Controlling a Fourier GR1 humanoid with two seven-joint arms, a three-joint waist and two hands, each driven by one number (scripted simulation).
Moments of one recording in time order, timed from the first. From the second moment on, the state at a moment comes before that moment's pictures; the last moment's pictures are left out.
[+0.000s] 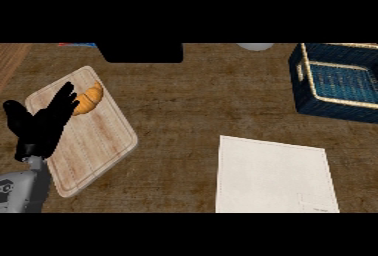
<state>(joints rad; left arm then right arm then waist) -0.22 0.27 0.16 -1.40 0.06 -0.06 0.24 -0.74 -0.47 -0.43 -1.55 0.54 0.29 0.37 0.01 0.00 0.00</state>
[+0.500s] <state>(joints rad) -0.22 0.25 0.15 -1.41 0.05 -0.05 0.25 -0.77 -0.50 -0.46 -1.26 0.59 0.09 0.26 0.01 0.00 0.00</state>
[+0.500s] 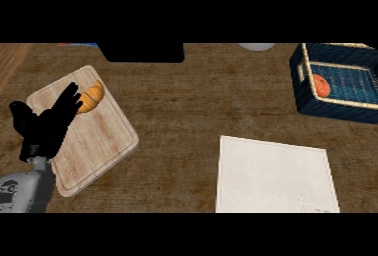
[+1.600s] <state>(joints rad) -0.20 0.25 0.17 -1.40 0.05 -0.07 0.22 -0.76 -0.83 -0.89 -0.89 0.17 0.20 0.16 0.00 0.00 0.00</state>
